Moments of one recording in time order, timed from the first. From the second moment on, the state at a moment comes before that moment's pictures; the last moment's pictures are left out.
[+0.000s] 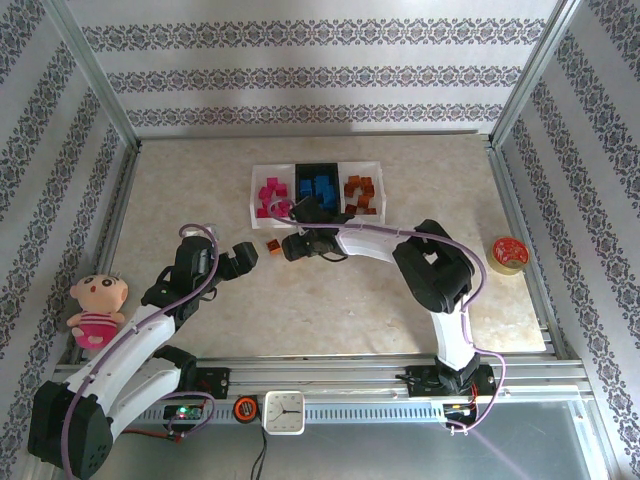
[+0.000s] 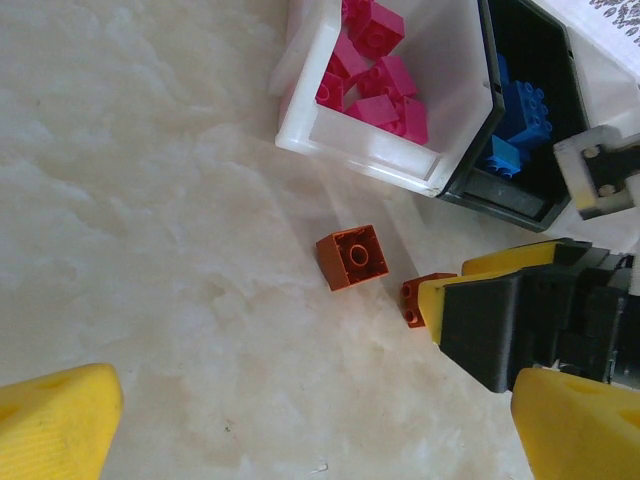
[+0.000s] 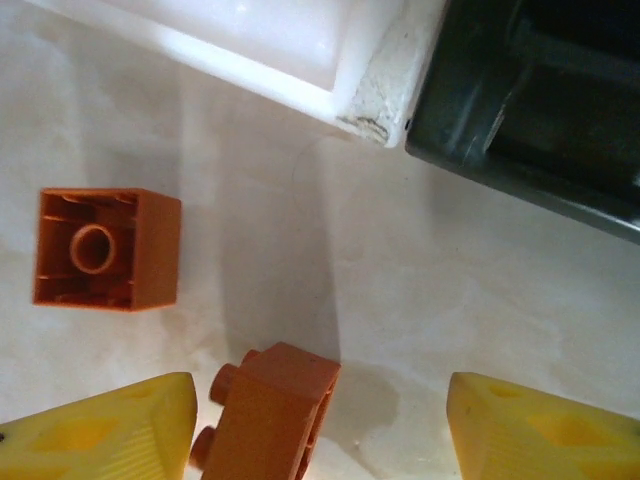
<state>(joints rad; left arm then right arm) -0.31 0.86 0.47 -0.24 0.03 -0.65 0.76 2.03 1.34 -0.33 -0.03 0.37</state>
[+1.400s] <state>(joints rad) -0.41 1.71 0.87 -0.11 -0.05 -0.55 0.44 1.69 1.18 -0.29 0.10 0.40</state>
